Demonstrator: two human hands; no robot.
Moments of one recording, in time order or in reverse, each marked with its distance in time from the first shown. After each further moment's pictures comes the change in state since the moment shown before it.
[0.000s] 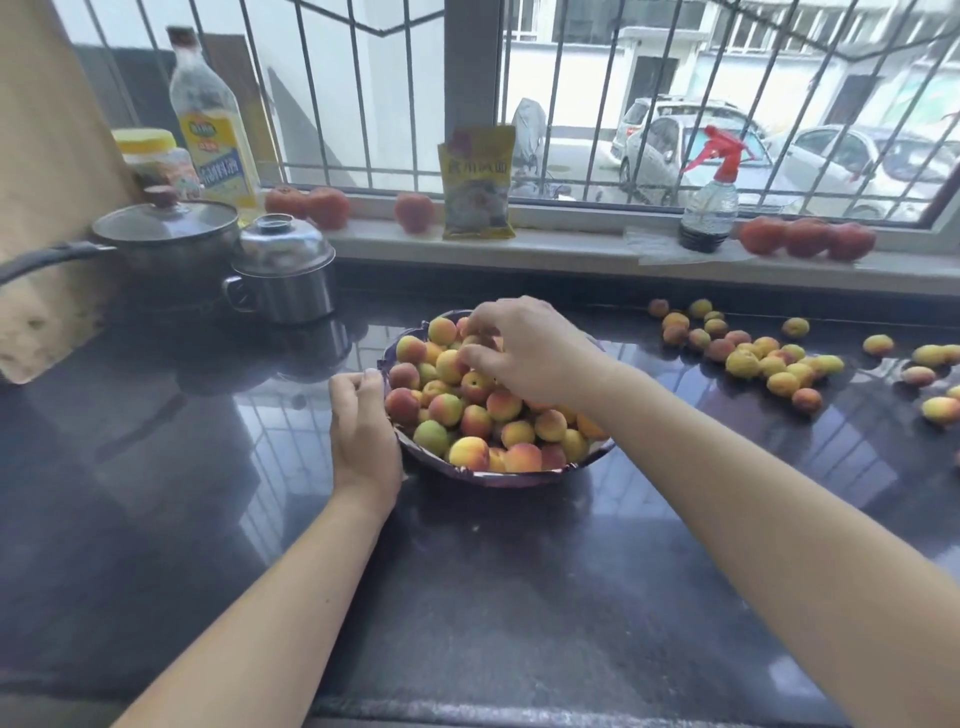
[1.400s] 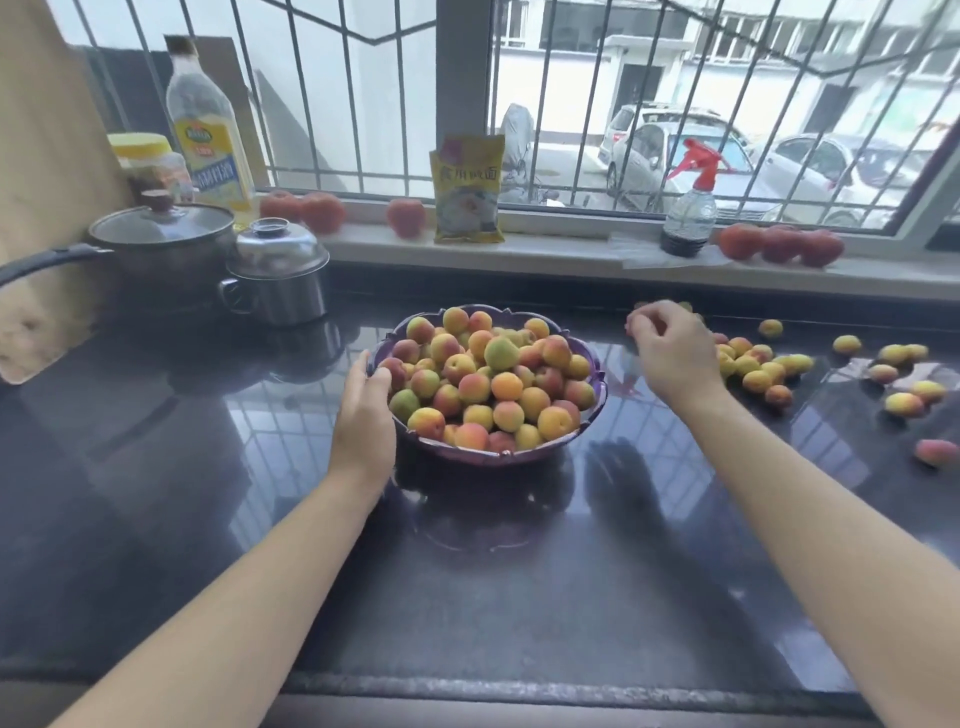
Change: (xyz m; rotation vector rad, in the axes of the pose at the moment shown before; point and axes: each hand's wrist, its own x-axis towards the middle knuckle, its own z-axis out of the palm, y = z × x) left_hand -0.009 0.020 -0.003 0.052 -0.175 -0.062; right_hand -0.060 0.118 -0.020 0.239 0.466 0.547
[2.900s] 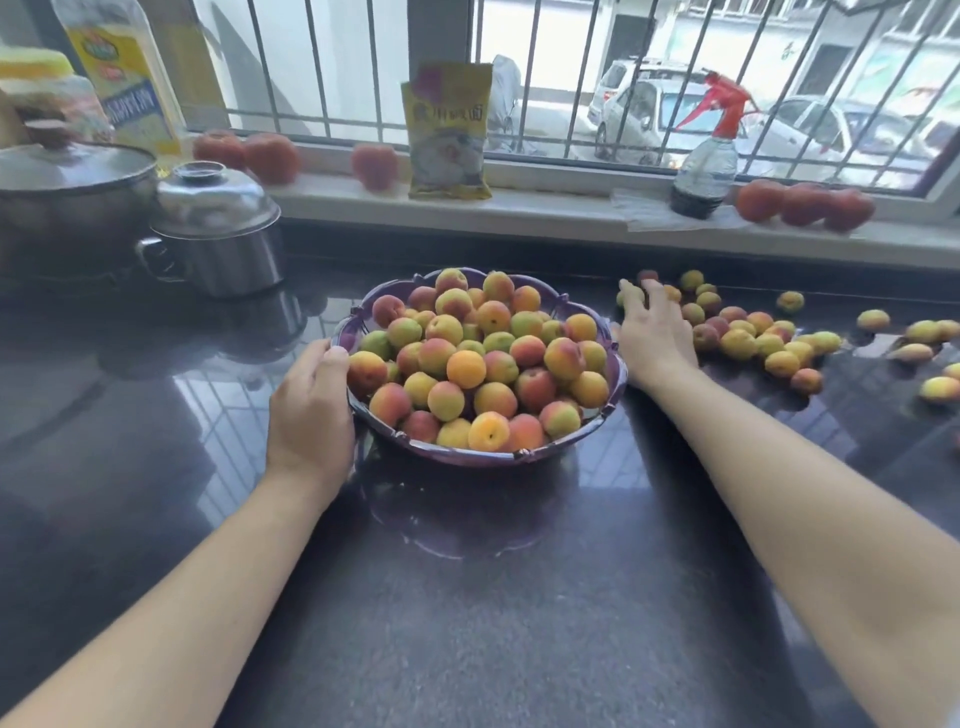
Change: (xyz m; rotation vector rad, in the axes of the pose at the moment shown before) left_hand 0.044 -0.026 0.000 0.329 0.098 0.247; right_hand 0.062 0.076 0.075 -0.583 -0.205 0.007
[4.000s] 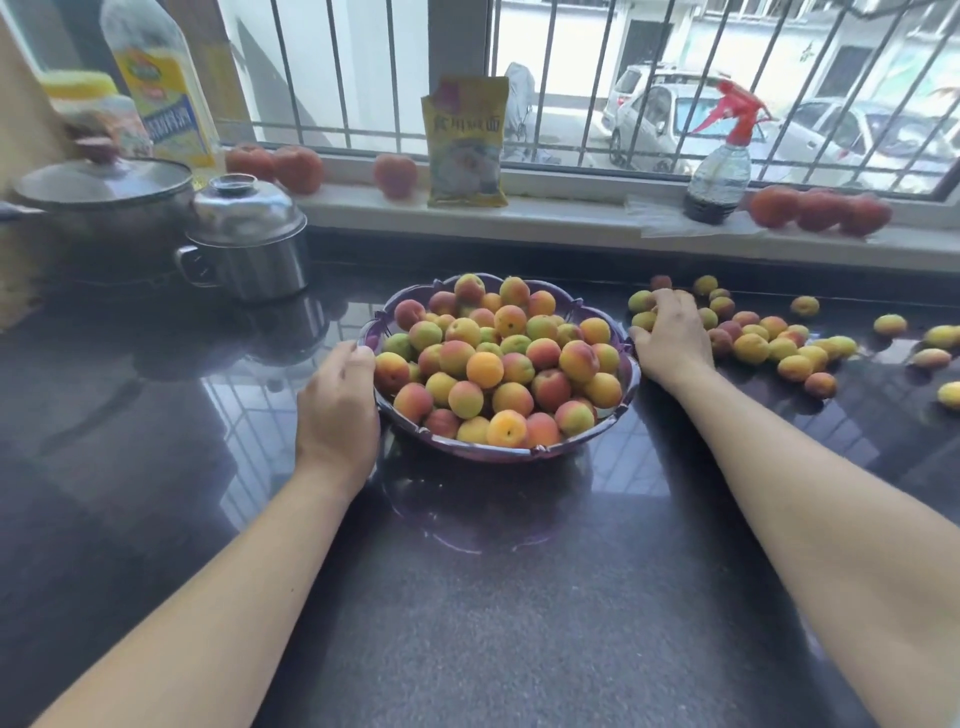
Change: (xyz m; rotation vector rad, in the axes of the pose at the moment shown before) left_hand 0.000 0.004 -0.002 -0.020 0.008 0.025; right_hand 0.000 0.007 -0.003 0.201 0.157 0.049
